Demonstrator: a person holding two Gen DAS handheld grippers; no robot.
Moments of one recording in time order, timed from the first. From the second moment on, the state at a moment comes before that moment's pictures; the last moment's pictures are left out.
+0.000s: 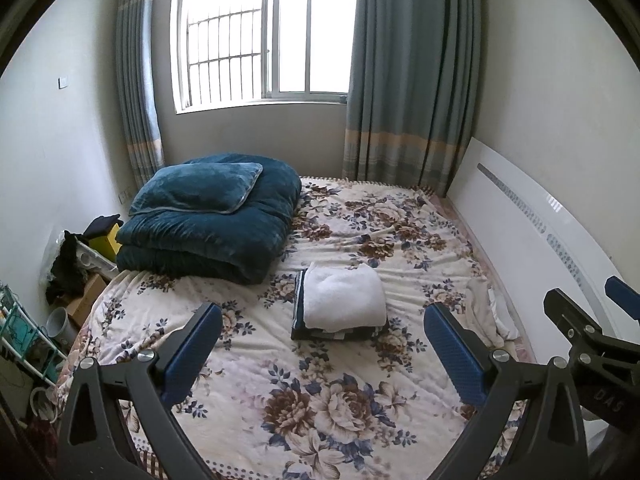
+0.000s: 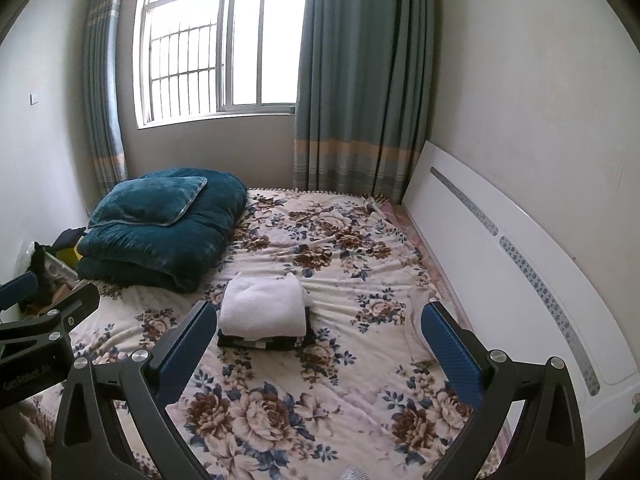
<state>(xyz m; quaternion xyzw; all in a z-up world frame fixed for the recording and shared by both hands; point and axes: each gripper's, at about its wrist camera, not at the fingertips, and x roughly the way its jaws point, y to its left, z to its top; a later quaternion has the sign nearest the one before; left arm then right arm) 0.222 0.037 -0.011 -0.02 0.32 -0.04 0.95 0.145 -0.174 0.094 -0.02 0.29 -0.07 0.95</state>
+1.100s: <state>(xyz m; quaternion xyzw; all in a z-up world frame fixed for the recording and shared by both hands) 0.212 0.040 -0.006 -0.02 0.32 -0.03 0.95 0.144 -0.163 0.091 -0.02 0.29 -0.06 0.95</state>
